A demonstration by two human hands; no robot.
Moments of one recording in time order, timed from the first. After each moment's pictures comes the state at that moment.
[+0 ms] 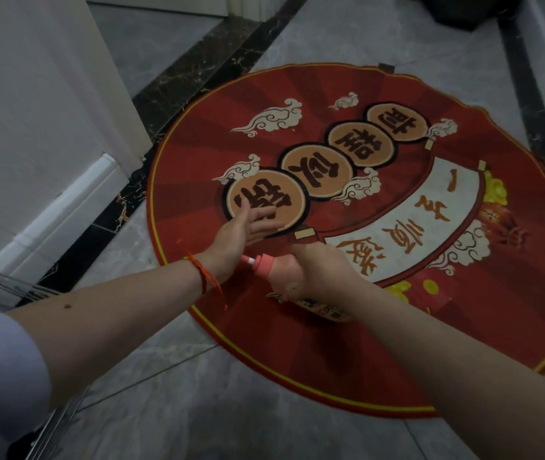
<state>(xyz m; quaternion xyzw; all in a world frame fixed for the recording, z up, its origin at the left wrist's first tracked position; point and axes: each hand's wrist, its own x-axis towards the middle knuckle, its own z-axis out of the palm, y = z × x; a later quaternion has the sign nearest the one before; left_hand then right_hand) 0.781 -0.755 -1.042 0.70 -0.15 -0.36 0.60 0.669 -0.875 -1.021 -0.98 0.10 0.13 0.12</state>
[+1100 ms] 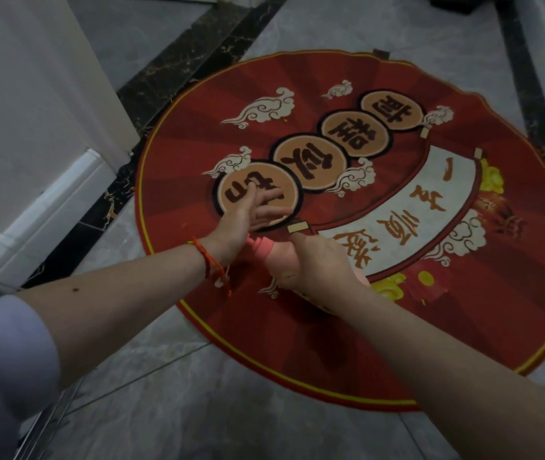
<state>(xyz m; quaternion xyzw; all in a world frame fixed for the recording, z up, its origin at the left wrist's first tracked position) 0.785 -0.780 -1.037 0.68 -0.21 -0.37 0.59 0.663 -0.871 -1.023 -0.98 0.17 0.06 0.12</state>
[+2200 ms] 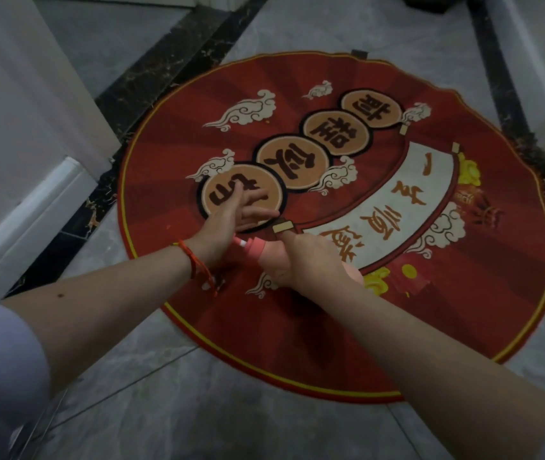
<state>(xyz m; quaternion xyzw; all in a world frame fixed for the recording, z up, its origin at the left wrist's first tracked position) 0.785 -0.783 -1.035 0.69 -0.23 -0.36 0.59 0.657 -0.881 -1.026 -0.98 0.18 0.05 0.09</state>
